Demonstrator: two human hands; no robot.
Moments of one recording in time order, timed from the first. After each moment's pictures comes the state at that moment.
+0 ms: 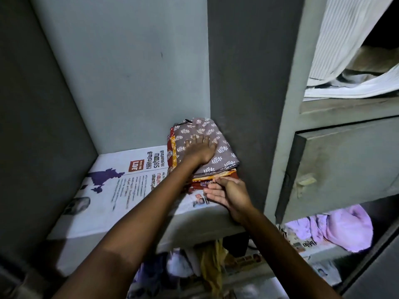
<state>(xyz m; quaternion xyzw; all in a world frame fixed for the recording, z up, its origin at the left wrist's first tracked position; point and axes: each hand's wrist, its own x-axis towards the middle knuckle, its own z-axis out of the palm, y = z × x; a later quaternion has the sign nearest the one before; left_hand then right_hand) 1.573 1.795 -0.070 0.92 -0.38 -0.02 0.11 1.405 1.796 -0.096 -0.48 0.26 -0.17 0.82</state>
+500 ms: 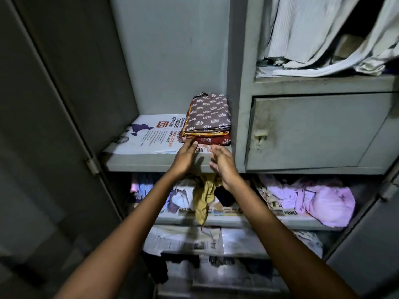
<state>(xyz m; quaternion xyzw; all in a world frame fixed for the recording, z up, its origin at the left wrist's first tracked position) 1.348 1.910 -0.095 0.75 -0.17 -0.05 0.63 1.296 1.810 -0.101 -0.62 0.15 -0.15 0.76</state>
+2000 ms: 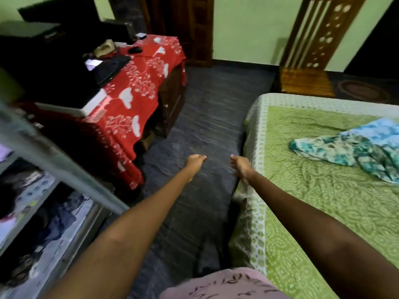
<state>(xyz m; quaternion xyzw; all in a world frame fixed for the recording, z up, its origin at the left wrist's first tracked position) 0.516 1.639 -0.332 0.66 -0.47 -0.54 0.23 0.350 1.661 -0.350 -0.26 0.70 -0.38 0.54</state>
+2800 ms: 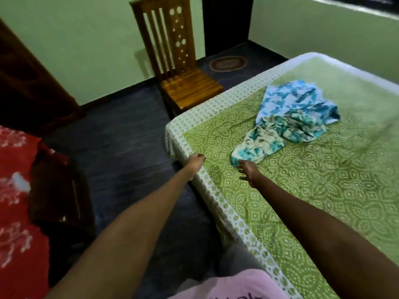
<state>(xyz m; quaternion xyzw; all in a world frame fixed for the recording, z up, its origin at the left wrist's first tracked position) 0.186 1.316 -0.341 0.44 -0.72 -0.54 -0.05 0.086 1.476 -0.377 0.10 0.71 -0.57 0.40</state>
